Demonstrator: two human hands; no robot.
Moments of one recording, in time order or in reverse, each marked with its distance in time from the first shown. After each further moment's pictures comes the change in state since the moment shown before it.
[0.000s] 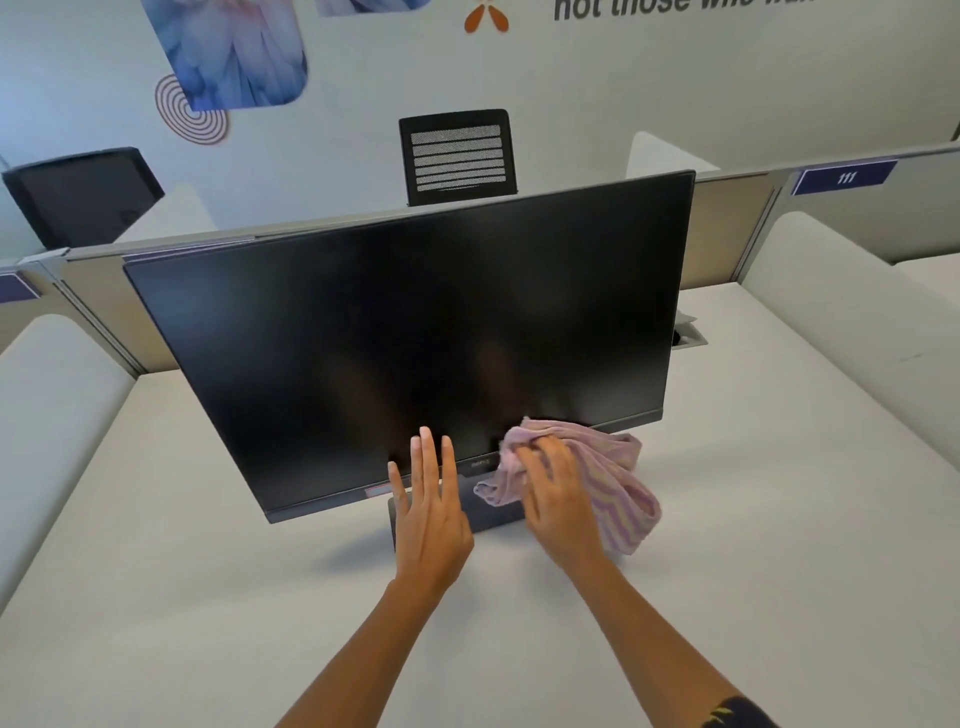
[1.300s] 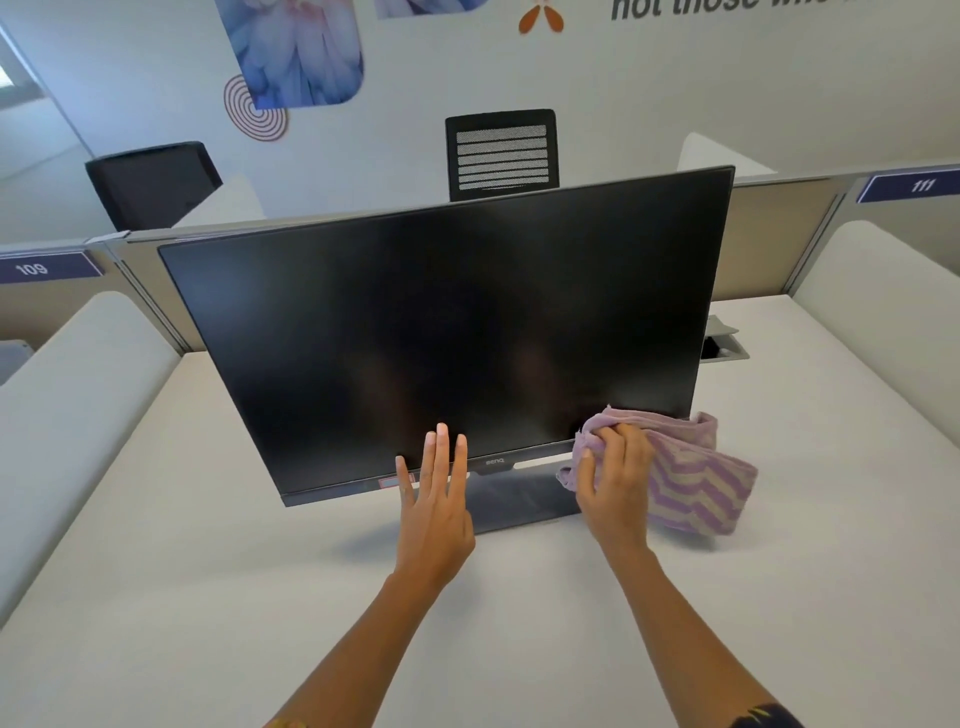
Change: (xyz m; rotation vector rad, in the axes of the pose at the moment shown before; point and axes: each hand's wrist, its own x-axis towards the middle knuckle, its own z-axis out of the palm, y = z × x) left_hand -0.001 -0.003 0.008 0.041 0.006 -0.003; right_hand 0.021 0.045 -0.004 0.183 0.140 0.368
